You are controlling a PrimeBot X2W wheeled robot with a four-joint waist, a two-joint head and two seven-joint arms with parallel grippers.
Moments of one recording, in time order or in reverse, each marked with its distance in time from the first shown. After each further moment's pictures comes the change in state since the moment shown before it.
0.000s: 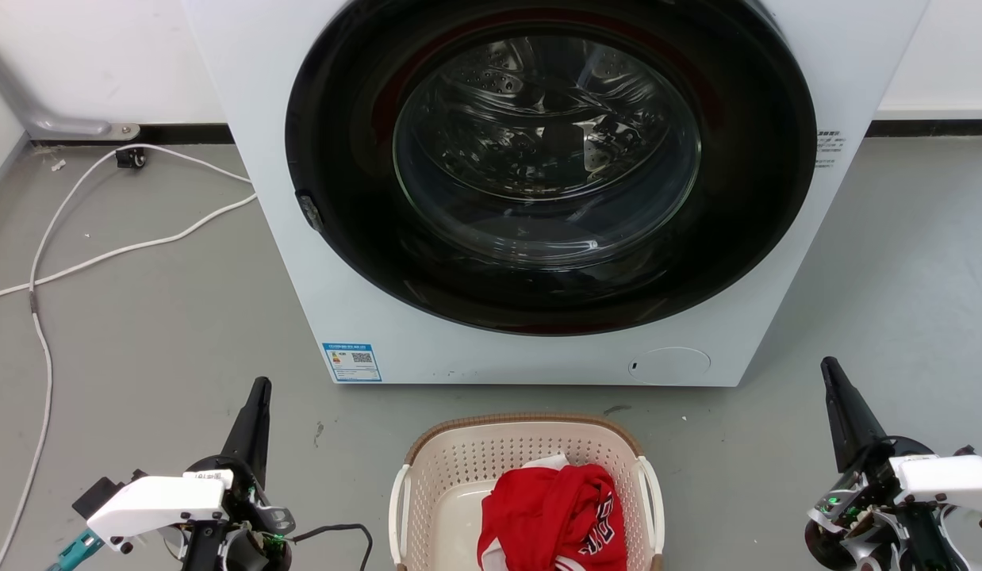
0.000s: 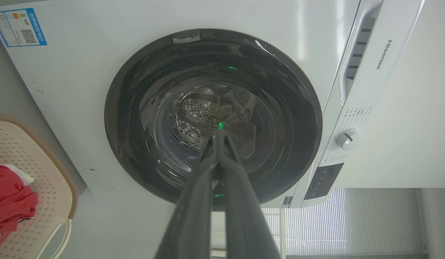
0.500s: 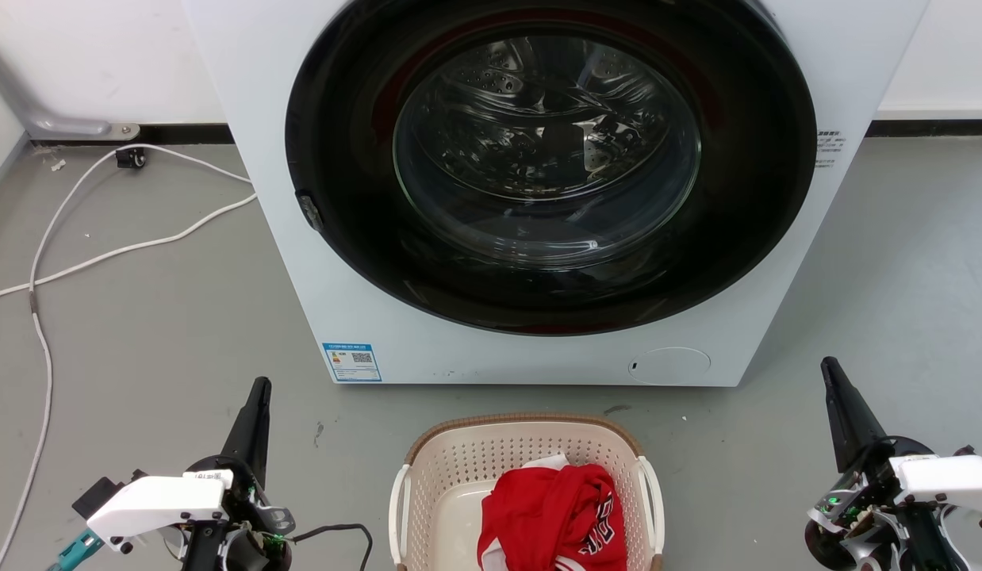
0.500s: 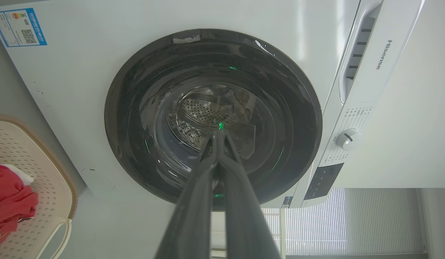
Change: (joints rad) left arm 0.000 0.000 0.001 0.000 0.000 0.000 0.000; right arm 0.000 0.000 0.000 0.000 0.000 0.000 0.000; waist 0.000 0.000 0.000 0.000
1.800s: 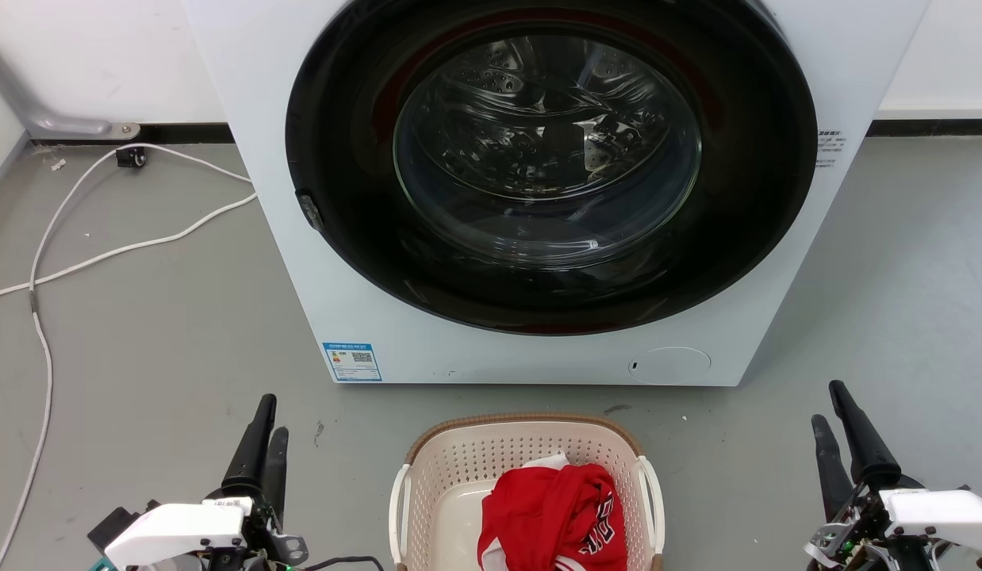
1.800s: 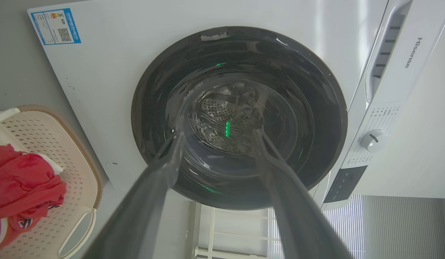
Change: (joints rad) left arm 0.049 -0.009 -0.033 0.018 0.027 0.003 -0.046; right arm 0.059 0.006 0.010 0.020 -0.025 -0.002 -0.045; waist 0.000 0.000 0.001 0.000
